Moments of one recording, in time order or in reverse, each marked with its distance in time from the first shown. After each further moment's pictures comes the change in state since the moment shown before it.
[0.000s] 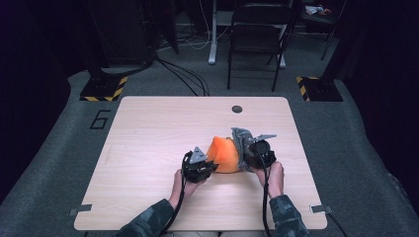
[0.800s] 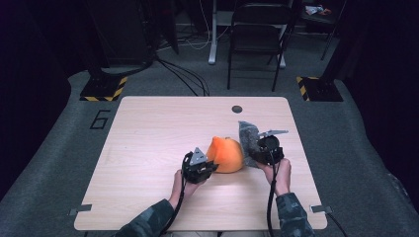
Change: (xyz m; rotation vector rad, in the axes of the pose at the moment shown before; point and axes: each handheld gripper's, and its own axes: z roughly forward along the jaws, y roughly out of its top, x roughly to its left) left arm -0.003 -0.001 0.000 -0.014 0.007 0.038; right arm -0.008 0.013 -0.029 -0.074 0.043 0.030
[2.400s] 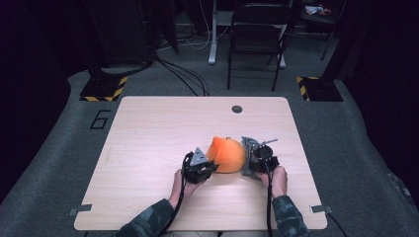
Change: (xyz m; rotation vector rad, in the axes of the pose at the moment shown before) left arm 0.003 -0.001 0.001 -0.004 -0.001 0.012; right arm -0.019 -0.036 0.054 0.207 -0.068 -0.006
